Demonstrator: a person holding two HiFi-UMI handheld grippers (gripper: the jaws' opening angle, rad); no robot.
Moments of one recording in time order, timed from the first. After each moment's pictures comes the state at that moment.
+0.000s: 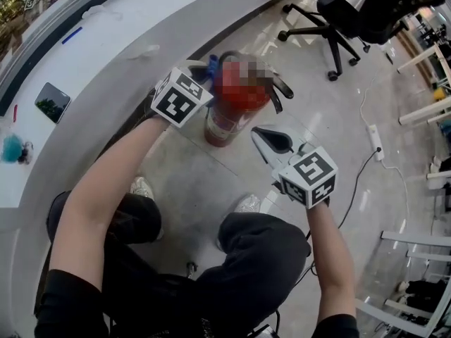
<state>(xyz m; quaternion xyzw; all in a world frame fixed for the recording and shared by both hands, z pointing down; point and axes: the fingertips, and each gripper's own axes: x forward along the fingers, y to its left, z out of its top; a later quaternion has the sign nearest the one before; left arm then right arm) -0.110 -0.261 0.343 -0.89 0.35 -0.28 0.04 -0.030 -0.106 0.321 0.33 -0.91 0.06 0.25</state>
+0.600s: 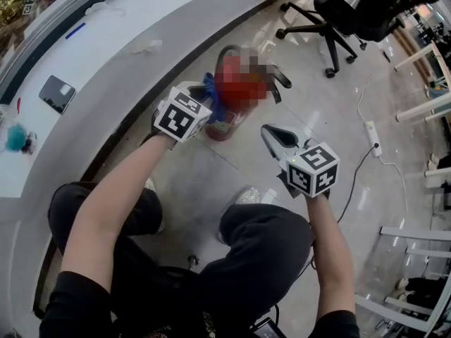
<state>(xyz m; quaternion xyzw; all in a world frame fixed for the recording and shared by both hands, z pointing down) -0.108 -0.206 0.383 -0.90 0.35 -0.26 -0.06 0.005 -0.098 0.343 0.38 -0.89 0.13 0.24</state>
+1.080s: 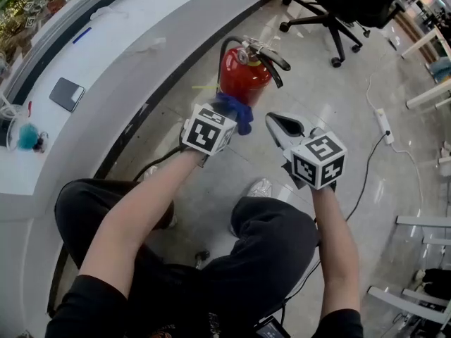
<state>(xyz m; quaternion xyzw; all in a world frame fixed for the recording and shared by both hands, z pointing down) -0.063 -0.147 0.407 -0.90 0.35 -0.23 -0.14 -0.004 -0.084 0.325 0.40 -0.89 0.11 0.20</state>
